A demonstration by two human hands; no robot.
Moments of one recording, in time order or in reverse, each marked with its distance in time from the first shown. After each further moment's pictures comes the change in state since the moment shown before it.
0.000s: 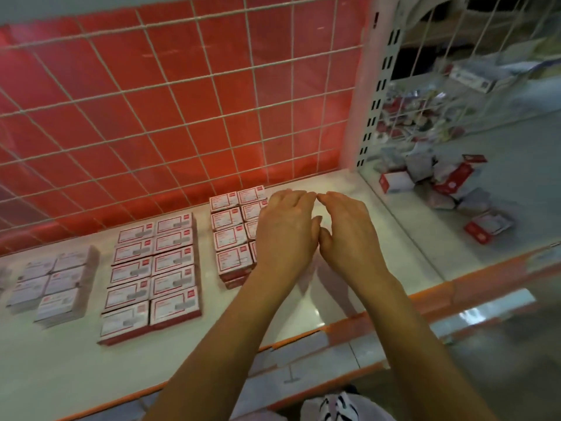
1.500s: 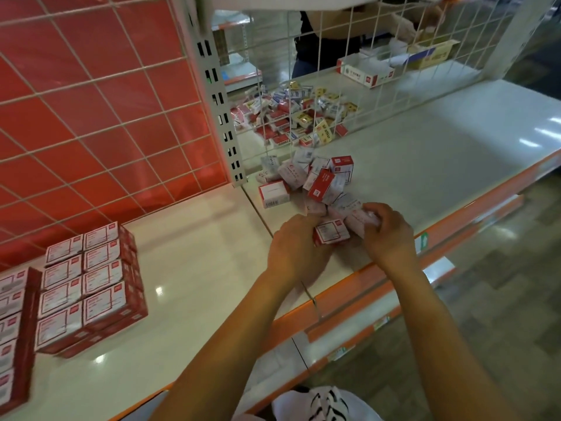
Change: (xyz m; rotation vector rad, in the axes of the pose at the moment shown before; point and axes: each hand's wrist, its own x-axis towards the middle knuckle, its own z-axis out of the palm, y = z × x) left_hand 0.052 0.179 0.139 -0.300 -0.452 -0.002; right_hand -0.005 0.256 -0.110 0.165 0.176 0.552
